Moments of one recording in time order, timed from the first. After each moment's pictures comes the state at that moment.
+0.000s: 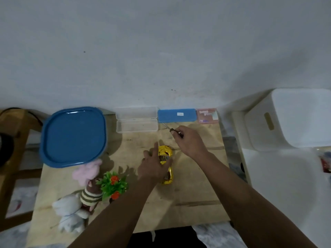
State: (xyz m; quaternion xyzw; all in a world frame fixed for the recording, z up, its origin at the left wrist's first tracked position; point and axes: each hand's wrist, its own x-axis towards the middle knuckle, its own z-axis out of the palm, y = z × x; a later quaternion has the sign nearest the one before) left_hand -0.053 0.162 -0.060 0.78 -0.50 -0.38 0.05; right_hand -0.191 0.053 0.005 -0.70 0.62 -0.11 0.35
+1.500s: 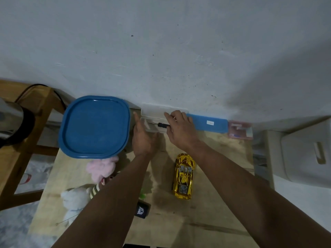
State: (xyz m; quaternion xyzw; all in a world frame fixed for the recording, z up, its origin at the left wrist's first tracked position) left_hand 0.055 0.087 -0.086 0.84 -0.31 -0.28 0.33; right_hand -0.078 -0.003 -0.058 -0.91 0.40 -0.04 0.07
